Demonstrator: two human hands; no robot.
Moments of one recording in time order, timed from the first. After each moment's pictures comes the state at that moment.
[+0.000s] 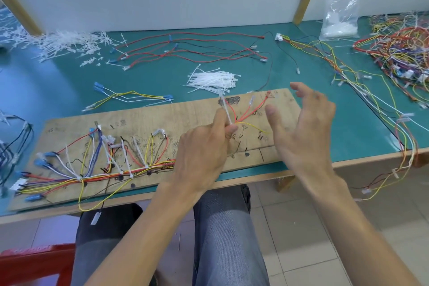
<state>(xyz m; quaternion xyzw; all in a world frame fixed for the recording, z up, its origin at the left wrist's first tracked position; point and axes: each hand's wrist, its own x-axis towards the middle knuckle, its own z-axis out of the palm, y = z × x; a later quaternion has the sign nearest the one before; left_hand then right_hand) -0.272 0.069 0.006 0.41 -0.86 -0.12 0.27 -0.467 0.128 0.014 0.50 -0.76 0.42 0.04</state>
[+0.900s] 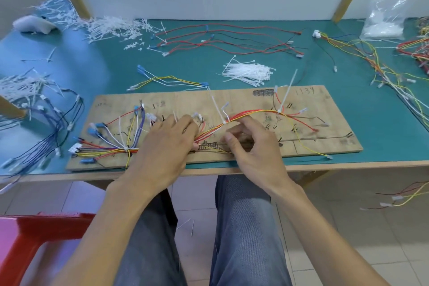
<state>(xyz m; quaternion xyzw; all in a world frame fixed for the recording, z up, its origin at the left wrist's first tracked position) -0.136 0.061 -0.001 0.42 -0.90 0.02 0.10 -0.347 0.117 -0.021 0.61 -0.61 0.45 -0.22</state>
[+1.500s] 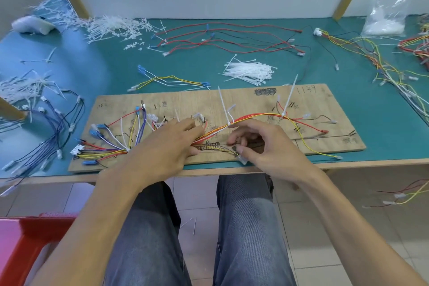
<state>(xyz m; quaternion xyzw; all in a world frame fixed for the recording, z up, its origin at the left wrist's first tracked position) -0.124 0.044 0.007 0.35 -0.93 -0.12 0.03 -0.381 0.113 -0.004 0.66 -0.54 0.36 -0.38</state>
